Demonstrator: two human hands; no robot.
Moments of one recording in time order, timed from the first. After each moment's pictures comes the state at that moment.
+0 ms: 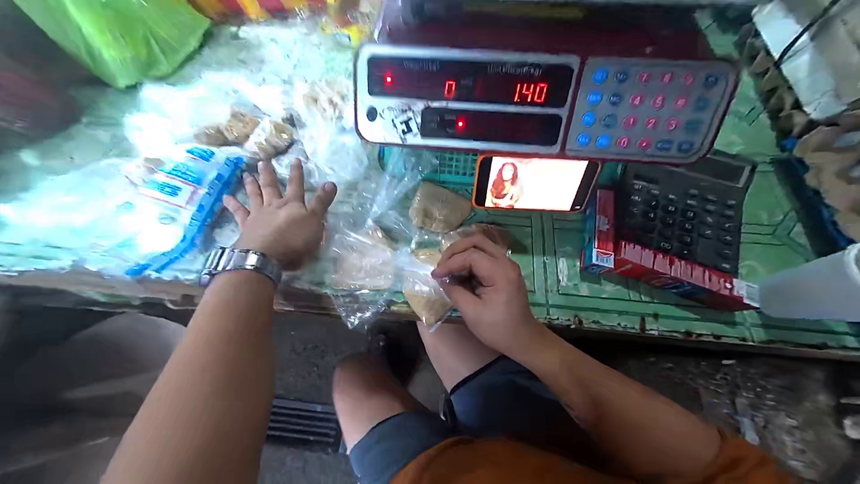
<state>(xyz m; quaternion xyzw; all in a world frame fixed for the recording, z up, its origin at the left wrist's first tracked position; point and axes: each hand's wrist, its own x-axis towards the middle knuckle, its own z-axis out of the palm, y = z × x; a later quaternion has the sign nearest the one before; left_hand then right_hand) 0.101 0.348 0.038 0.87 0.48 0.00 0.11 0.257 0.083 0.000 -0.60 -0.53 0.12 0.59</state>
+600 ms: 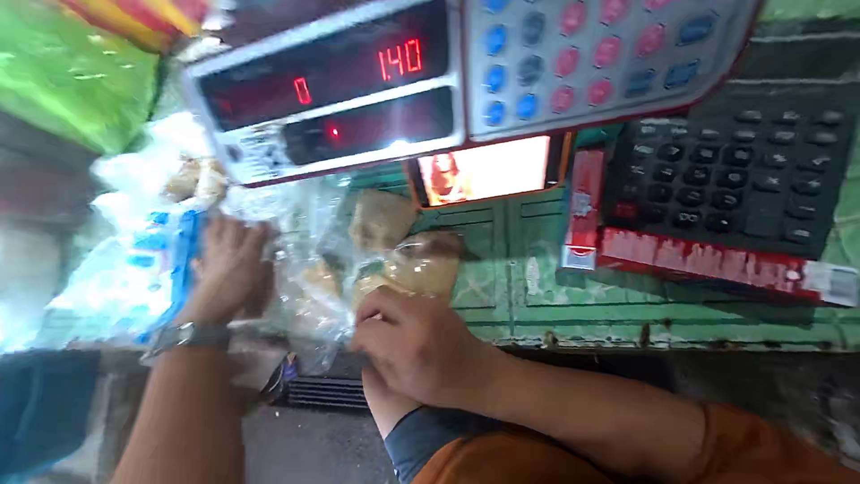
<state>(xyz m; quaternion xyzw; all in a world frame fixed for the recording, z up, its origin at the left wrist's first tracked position) 0.071 0.377 0.016 0.92 0.38 -0.05 -0.01 0.256 0.082 -0.006 -0.53 -0.59 0.13 0.59</state>
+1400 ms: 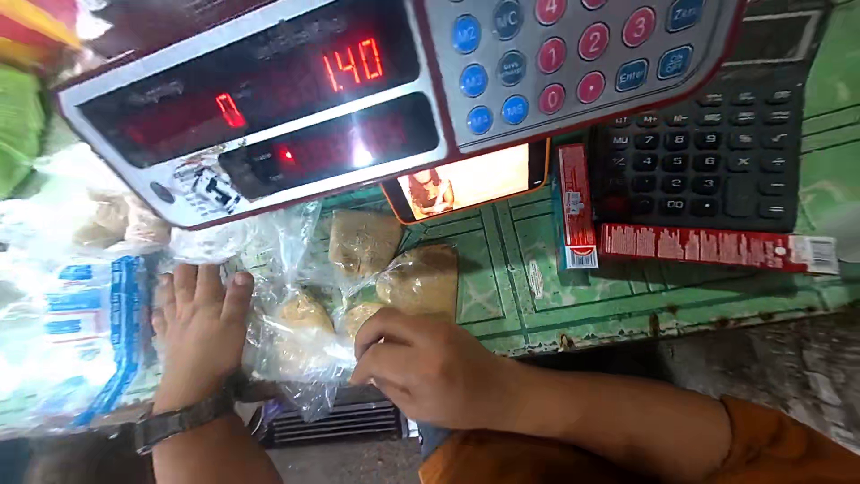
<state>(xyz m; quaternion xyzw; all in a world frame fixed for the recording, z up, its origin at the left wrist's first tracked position) 0.081 0.349 0.017 0.89 0.45 0.01 0.07 0.259 0.085 0.002 -0.53 -0.57 0.16 0.61</state>
